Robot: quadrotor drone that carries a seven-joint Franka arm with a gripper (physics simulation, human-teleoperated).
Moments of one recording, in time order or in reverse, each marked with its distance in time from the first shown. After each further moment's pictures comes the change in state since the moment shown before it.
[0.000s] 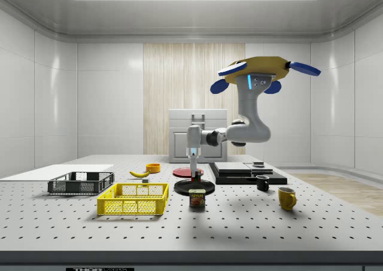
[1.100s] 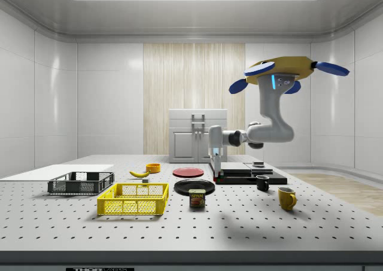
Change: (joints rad) arm 0.006 0.051 -0.005 -0.001 -0.020 -0.047 -0.002
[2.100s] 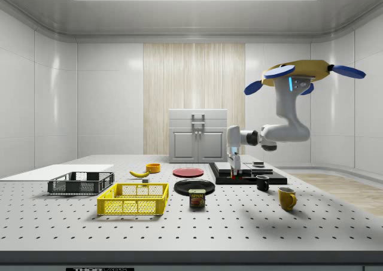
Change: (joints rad) arm 0.010 0.070 -0.008 -0.002 -0.030 -0.066 0.000
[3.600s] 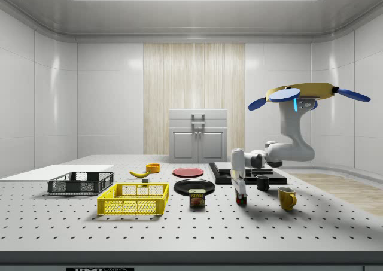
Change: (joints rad) arm 0.090 0.027 -0.100 0.024 -0.092 0.019 -0.187
